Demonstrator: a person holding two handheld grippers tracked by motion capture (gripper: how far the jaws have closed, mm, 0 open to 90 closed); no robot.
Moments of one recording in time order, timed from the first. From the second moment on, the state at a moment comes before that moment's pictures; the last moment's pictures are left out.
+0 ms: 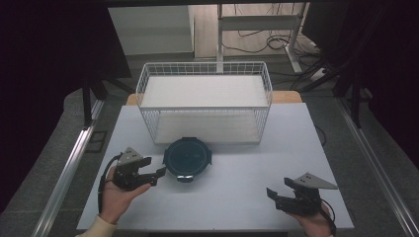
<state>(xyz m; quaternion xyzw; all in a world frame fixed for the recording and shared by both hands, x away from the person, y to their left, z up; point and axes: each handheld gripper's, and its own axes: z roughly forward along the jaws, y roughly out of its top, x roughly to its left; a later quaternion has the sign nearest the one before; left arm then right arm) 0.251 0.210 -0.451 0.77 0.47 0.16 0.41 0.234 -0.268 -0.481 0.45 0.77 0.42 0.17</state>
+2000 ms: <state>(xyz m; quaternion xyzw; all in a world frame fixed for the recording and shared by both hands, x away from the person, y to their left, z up) 0.380 0.191 -0.484 0.82 0.46 0.13 0.31 0.242 -0.275 -0.495 0.48 0.77 0.39 0.17</state>
